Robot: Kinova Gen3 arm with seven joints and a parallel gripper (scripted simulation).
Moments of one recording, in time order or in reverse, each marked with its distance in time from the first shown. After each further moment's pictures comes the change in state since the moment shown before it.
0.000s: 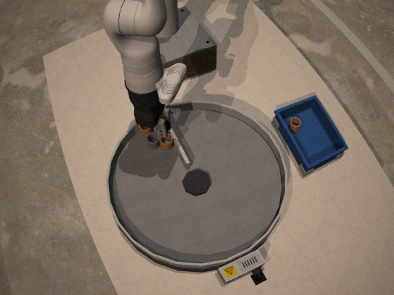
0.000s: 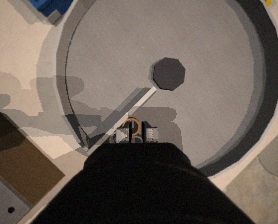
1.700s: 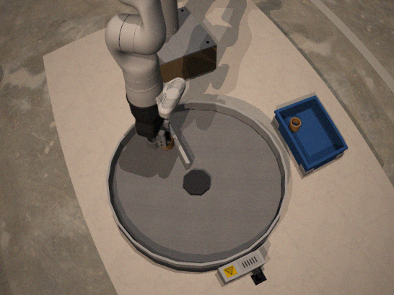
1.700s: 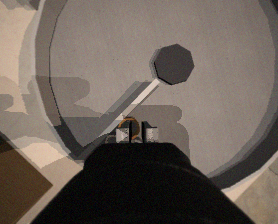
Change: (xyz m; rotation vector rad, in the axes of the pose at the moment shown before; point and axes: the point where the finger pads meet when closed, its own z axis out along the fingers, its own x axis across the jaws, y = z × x) arm 0.002 0.003 0.043 0.001 0.002 0.010
